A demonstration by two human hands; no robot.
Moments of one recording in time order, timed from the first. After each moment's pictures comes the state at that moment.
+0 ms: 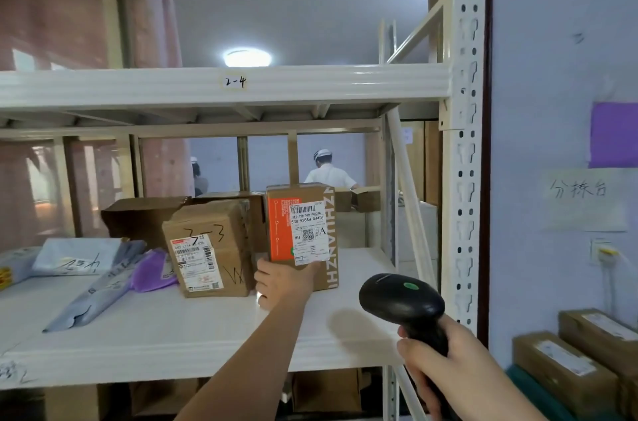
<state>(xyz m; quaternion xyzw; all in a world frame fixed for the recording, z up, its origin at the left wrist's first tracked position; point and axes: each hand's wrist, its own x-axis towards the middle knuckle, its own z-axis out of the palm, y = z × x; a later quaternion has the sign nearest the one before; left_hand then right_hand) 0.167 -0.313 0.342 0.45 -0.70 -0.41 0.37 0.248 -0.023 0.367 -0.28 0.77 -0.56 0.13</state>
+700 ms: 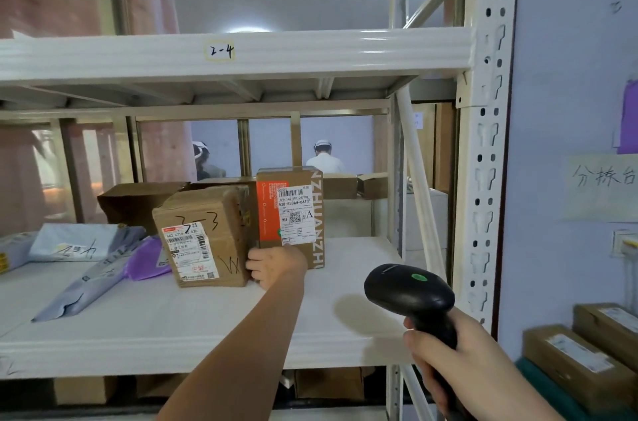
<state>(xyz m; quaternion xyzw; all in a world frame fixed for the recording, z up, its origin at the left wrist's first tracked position) 0.108 -0.342 0.342 0.52 -0.55 -0.44 0.49 0.214 -0.028 0.356 -0.29 0.76 -0.56 0.14</state>
